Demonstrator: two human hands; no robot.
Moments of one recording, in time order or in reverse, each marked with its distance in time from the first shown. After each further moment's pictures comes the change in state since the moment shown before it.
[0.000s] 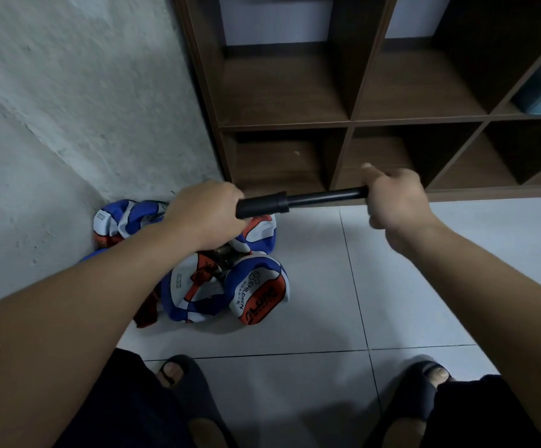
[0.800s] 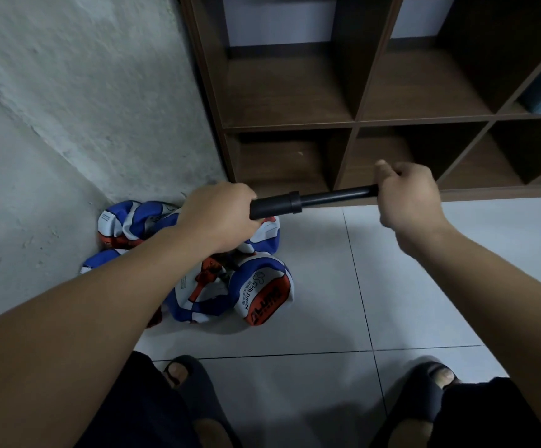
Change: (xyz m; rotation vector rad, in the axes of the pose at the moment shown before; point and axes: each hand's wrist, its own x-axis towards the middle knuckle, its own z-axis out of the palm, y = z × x) left_hand 0.001 0.009 0.004 0.018 0.051 0.014; right_hand -0.003 -0.002 -0.005 -0.117 0.055 -0.145
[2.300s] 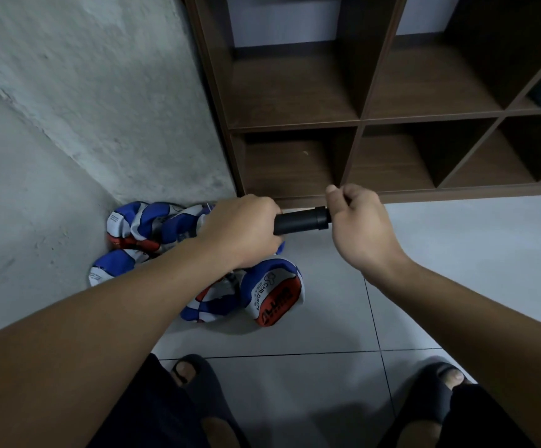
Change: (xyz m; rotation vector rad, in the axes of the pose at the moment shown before) left_hand -0.011 0.023 0.009 -0.021 -0.044 0.040; right_hand -0.054 0.001 0.043 -0.084 -0.204 -0.173
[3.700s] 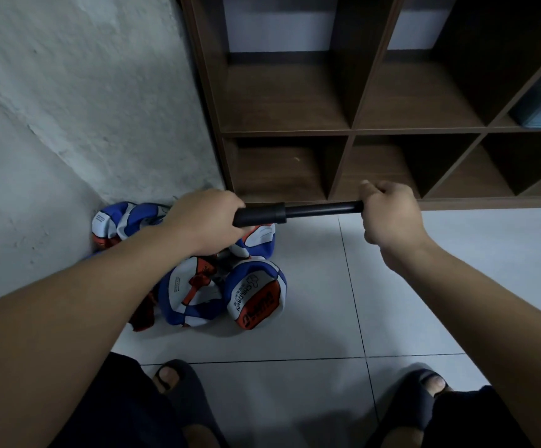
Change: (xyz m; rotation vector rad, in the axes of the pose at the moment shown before) left_hand 0.009 -0.043 -0.010 -0.014 -0.042 0.009; right_hand 0.034 0.014 -0.040 0.124 0.142 0.239
